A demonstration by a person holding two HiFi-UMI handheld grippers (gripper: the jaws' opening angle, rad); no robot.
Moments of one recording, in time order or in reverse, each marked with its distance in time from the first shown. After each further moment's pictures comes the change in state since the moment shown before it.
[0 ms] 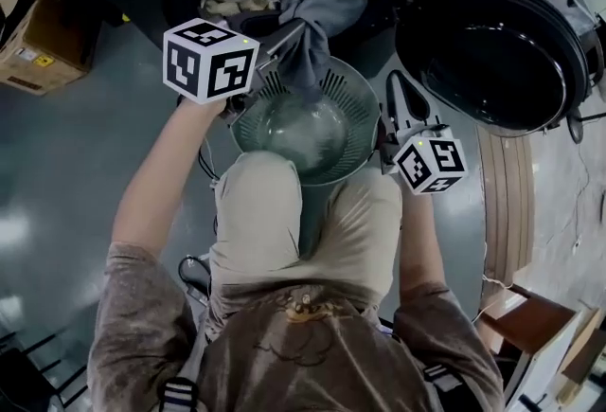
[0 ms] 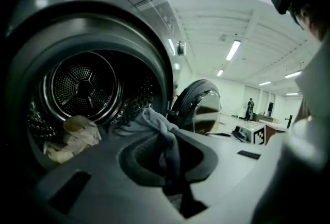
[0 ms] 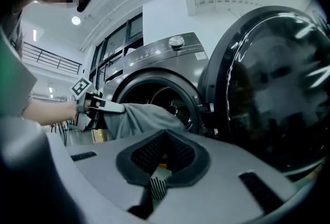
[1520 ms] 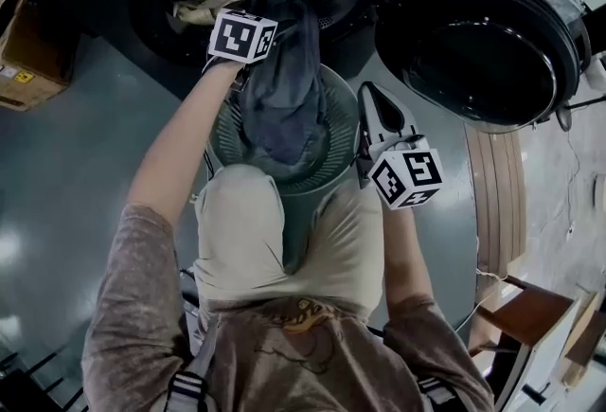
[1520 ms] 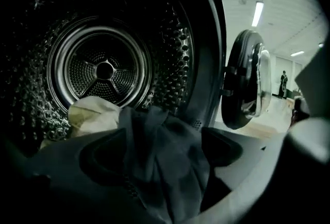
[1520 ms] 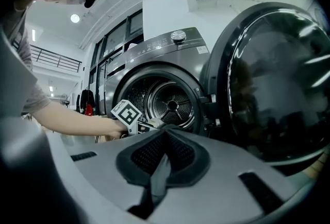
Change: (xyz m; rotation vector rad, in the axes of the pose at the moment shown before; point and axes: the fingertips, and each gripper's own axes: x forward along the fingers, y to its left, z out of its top) left arm 0.105 0.128 -0.088 0.066 0.217 0.342; right arm -0.002 0.013 -0.021 0.004 0.047 0.008
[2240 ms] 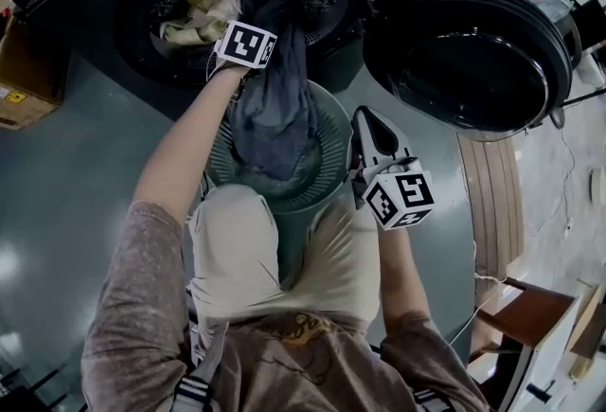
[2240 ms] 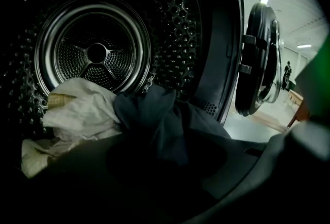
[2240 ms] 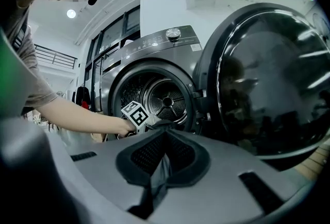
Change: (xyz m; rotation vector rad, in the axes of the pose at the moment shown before) left arm 0.055 0.011 -0.031 0.027 0.183 0.032; right arm -0.010 -0.015 -0.015 -0.003 0.034 -0.050
